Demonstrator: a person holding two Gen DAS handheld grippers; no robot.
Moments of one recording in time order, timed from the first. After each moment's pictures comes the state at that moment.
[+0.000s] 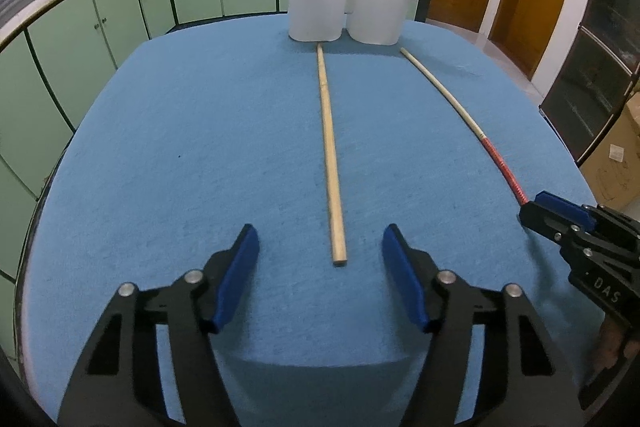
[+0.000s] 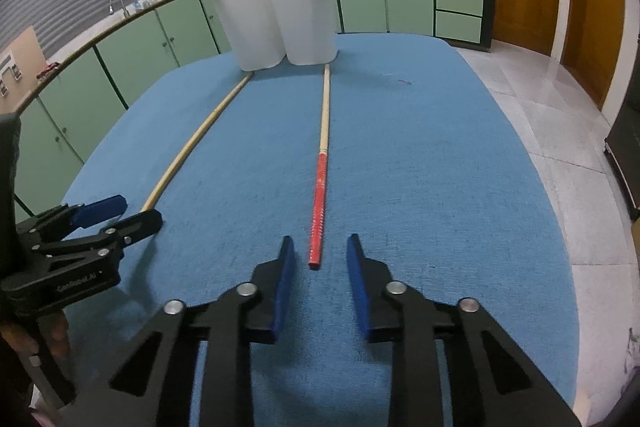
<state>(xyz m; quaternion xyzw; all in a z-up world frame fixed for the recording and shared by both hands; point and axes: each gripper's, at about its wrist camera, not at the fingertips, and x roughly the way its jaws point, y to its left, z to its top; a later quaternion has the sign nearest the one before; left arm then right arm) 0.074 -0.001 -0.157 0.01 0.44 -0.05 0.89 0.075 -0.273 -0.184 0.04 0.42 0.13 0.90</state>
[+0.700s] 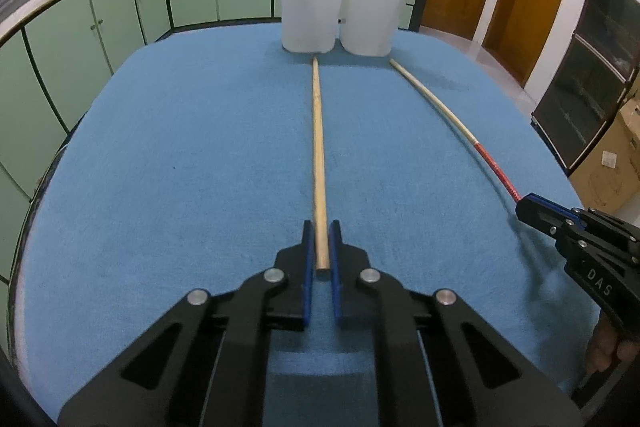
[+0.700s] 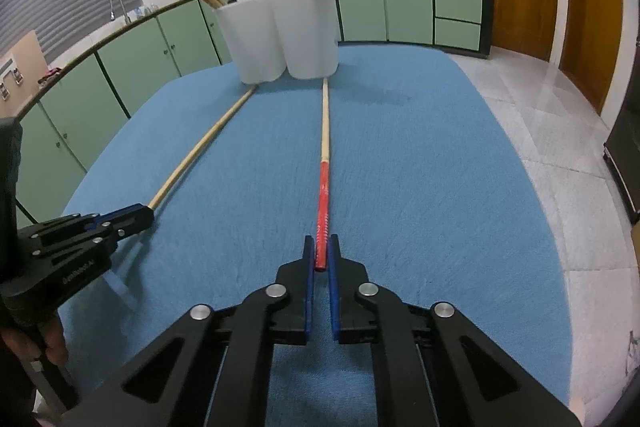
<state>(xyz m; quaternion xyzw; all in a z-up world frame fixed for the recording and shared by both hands) 0.075 0.001 -0.145 0.00 0.43 -0.06 0.90 0.074 -0.276 -0.172 0.04 0.40 0.13 0.91</state>
